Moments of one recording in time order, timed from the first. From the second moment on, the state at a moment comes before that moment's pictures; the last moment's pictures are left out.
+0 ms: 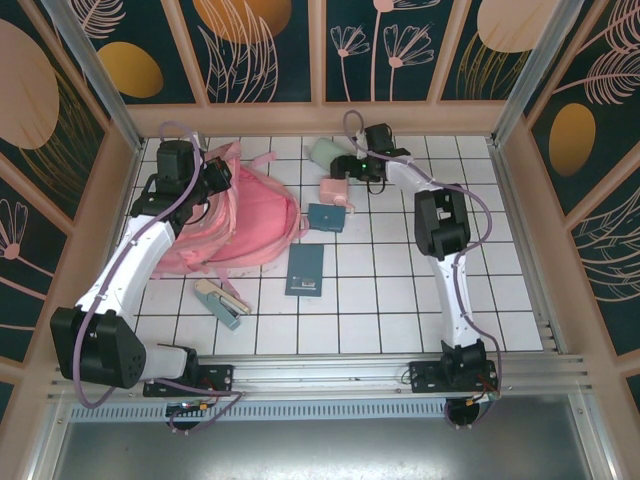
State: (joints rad) left arm -0.16 1.34 1.18 -0.35 0.14 -0.53; right arm 0.32 2.47 2.04 -0.45 -0.32 0.23
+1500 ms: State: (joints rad) left arm -0.16 1.33 1.16 -0.33 0.17 -0.53; right arm 0.37 2.19 1.71 -0.19 -0.27 0.28
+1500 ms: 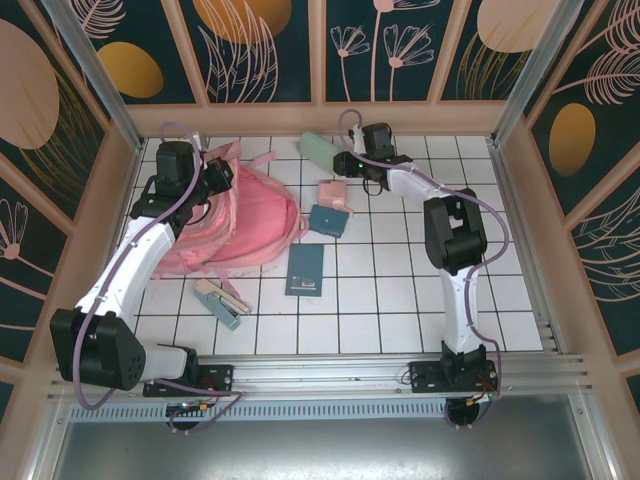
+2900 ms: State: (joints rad) left arm -0.15 1.28 1.31 -0.55 0.25 -0.37; right arm 0.78 2.12 1.71 -0.28 -0.74 0.66
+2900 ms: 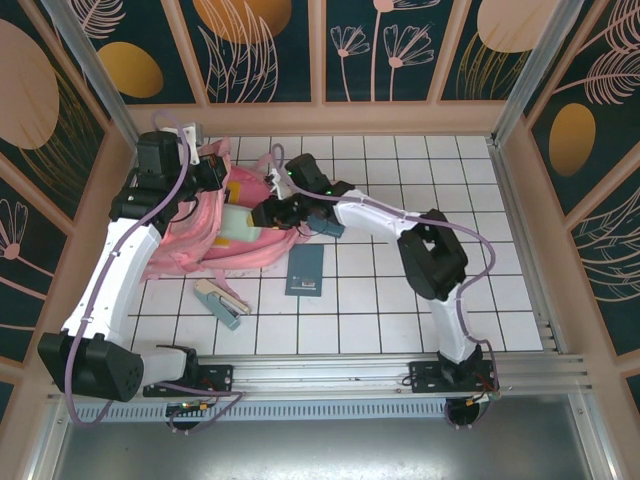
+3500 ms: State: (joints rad) left arm -0.15 1.27 1.30 -0.52 0.31 -0.40; right arm 0.91 2.56 2.18 -0.17 -0.77 0.92
